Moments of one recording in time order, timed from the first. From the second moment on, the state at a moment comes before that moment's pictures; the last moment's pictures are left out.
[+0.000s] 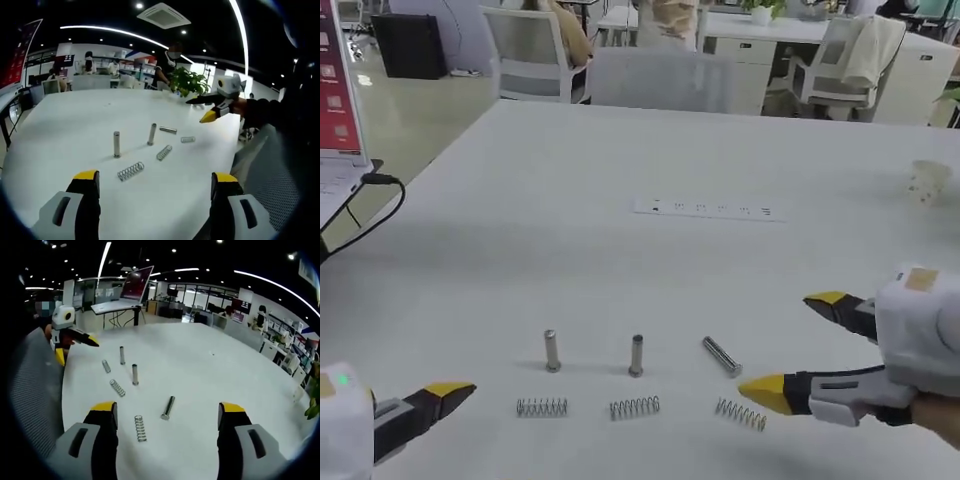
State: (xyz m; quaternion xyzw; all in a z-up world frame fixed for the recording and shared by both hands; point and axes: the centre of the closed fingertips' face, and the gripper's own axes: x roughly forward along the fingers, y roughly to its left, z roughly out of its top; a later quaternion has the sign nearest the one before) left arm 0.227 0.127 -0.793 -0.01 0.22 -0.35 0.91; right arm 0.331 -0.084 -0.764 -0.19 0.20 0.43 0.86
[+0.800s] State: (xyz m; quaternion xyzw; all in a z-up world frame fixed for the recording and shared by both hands) left arm 0.227 0.128 -0.792 -0.02 0.22 -0.34 0.91; right arm 0.373 -0.052 -0.779 -0.21 0.22 0.41 0.86
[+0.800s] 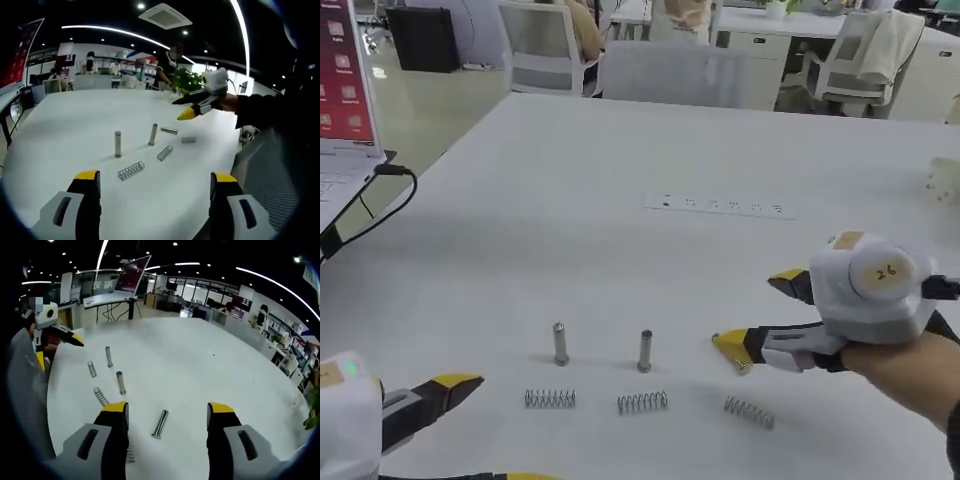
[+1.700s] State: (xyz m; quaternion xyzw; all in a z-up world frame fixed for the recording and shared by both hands) left arm 0.227 0.128 -0.795 -0.02 0.22 -0.34 0.91; right arm 0.382 -0.044 -0.823 -0.20 0.30 0.37 0.85
